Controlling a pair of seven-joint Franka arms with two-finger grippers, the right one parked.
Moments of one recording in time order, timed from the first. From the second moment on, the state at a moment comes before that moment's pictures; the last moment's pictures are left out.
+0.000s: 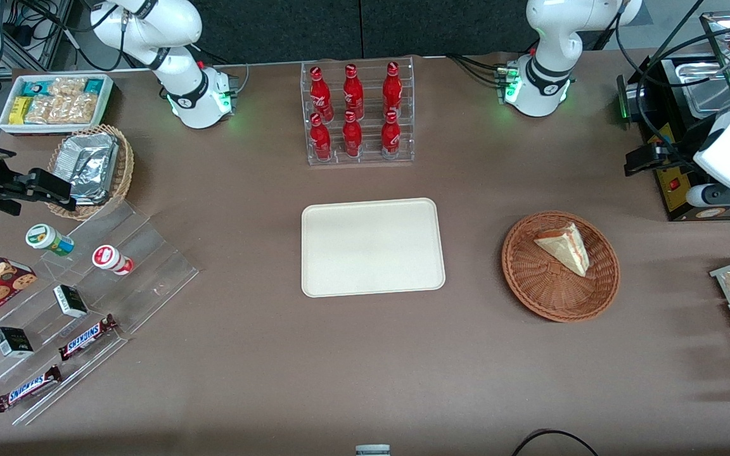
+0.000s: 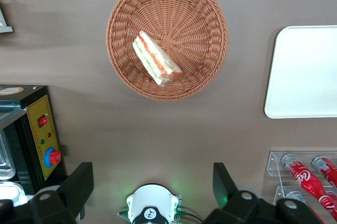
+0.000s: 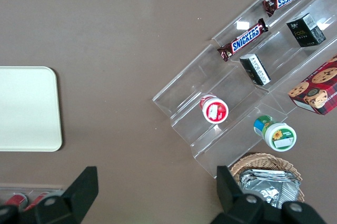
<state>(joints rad) 0.00 0.06 -0.06 -1.51 -0.01 1.34 -0.09</state>
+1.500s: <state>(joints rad) 0.00 0.06 -0.06 -2.22 0.07 2.23 -0.80</state>
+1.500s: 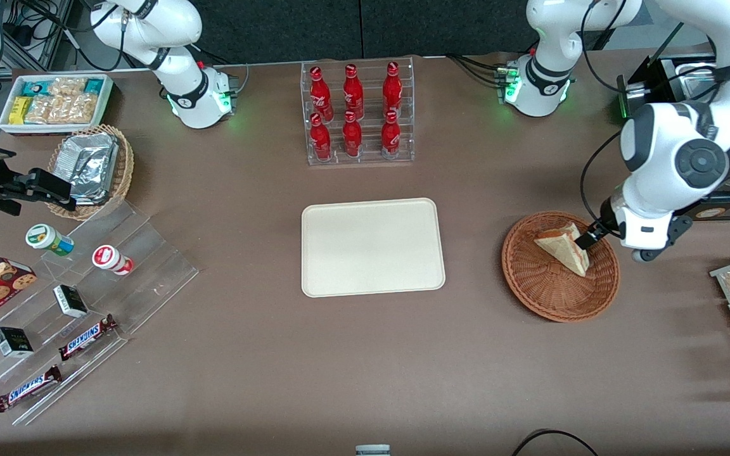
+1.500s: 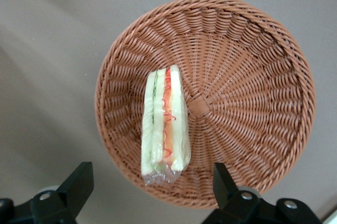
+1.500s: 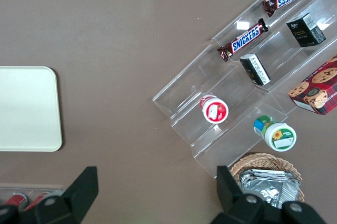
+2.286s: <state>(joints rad) 0.00 0.08 -0.06 -2.43 0.07 2.60 -0.88</state>
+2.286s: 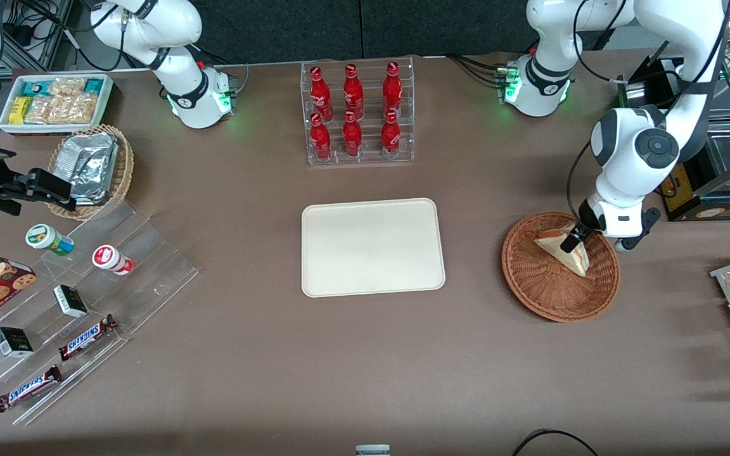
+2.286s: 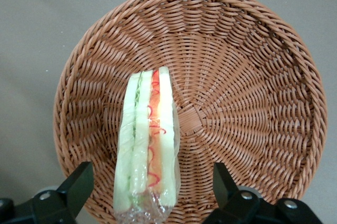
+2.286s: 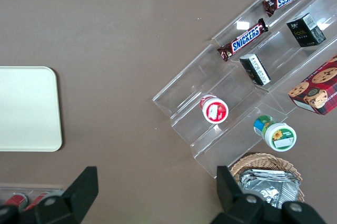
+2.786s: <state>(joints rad) 0.00 0.17 -0.06 -2.44 0.07 2.72 -0.90</state>
